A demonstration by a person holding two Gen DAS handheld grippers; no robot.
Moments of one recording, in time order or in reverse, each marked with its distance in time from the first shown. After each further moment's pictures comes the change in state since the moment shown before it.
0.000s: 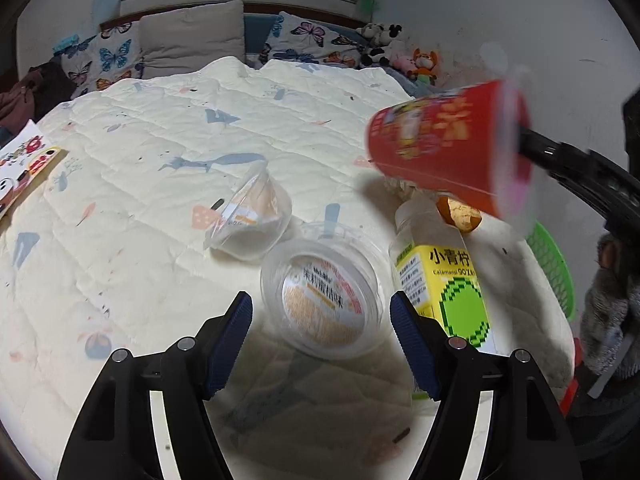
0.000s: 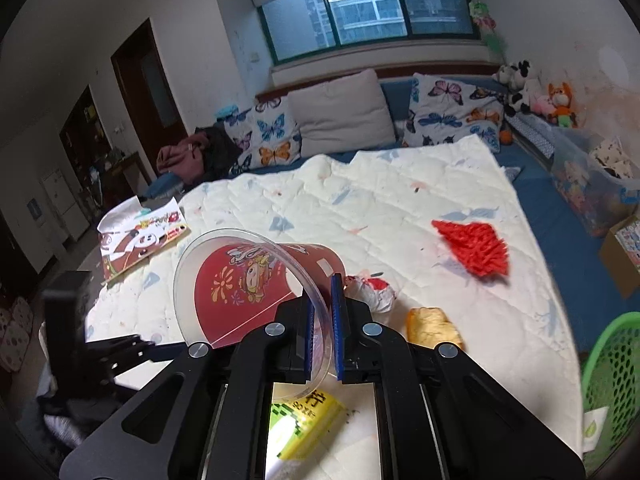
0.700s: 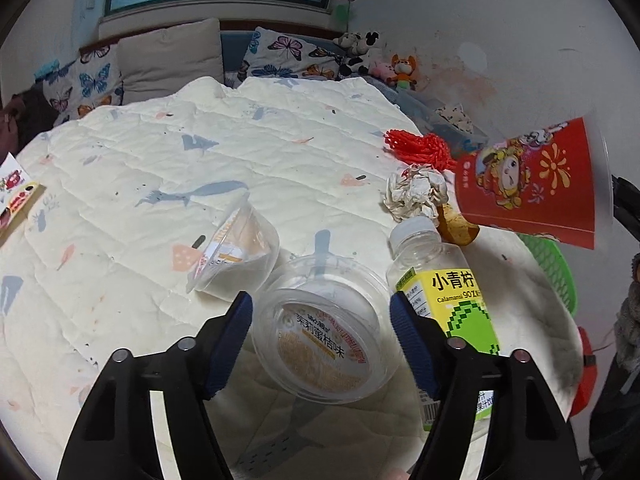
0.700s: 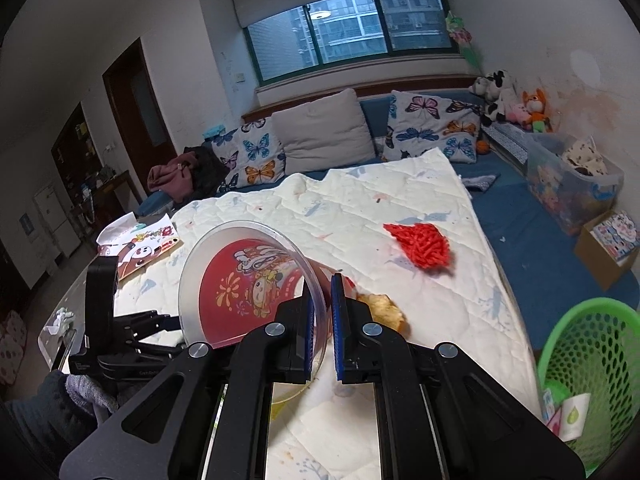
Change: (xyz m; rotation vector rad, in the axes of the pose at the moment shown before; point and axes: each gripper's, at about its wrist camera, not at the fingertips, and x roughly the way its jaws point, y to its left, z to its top) left arm 0.013 -0.005 0.011 0.088 -0.061 -0.019; right arm -0.058 -0.024 -0.016 0.030 -0.056 -0.045
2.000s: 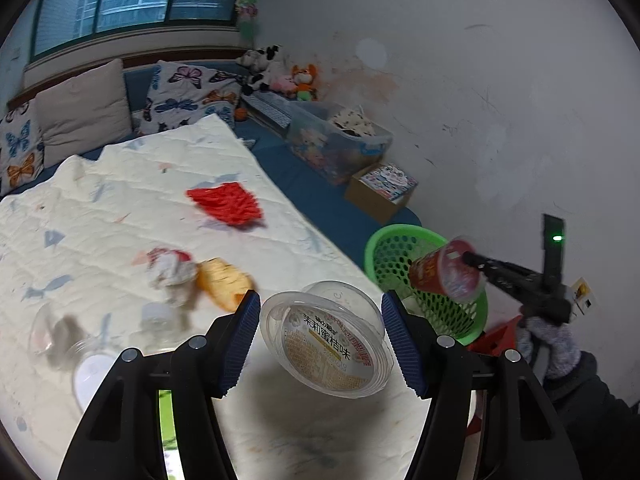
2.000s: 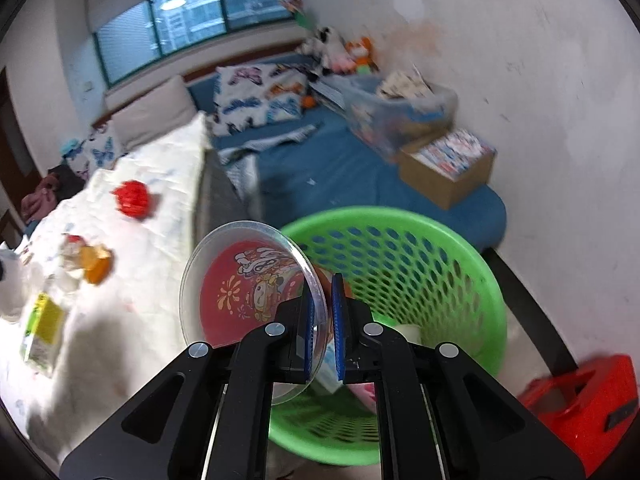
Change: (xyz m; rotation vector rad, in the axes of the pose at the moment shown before) left arm -0.018 -0.197 0.047 0.162 -0.031 -0.224; right arm -0.091 -0.240 -0.086 0.243 0.103 -0.475
